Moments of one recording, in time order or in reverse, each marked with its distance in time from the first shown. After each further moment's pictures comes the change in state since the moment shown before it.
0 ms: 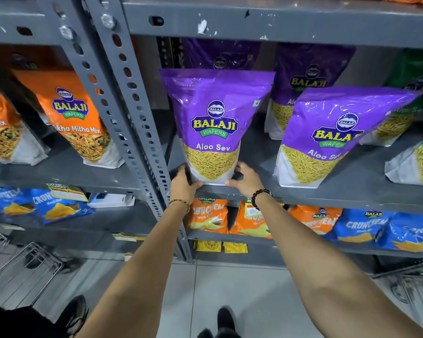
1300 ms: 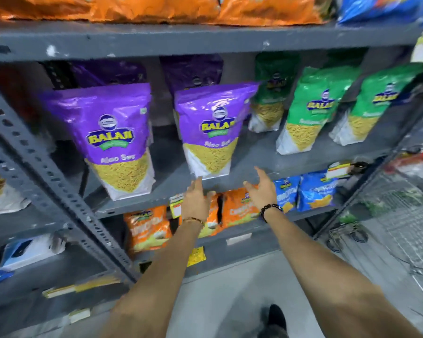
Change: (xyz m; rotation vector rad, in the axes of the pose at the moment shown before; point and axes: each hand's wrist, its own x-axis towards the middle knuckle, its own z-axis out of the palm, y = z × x) left_hand -0.117 0.097 0.150 0.231 -0.216 0.381; right_hand -0.137 0.093 -0.159 -0.110 0.638 0.177
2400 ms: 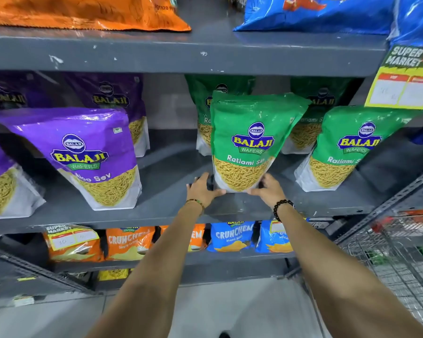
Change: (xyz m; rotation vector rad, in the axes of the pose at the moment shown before) left_hand 0.161 0.214 0.200 -0.215 -0.130 -0.214; right_hand 0.293 0.152 -0.170 0.161 -0.384 0.087
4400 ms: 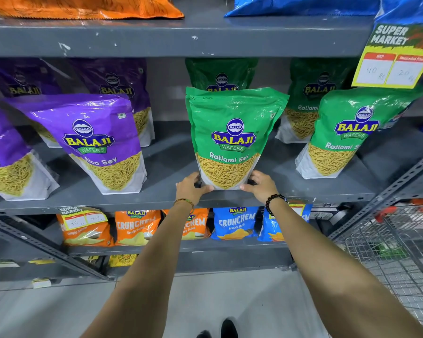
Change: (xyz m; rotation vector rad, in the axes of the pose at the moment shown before) left_hand -0.046 -0.016 -0.012 -0.028 0.129 -0.001; right_hand -0.042 -0.004 0.011 -0.081 -0.119 -0.131
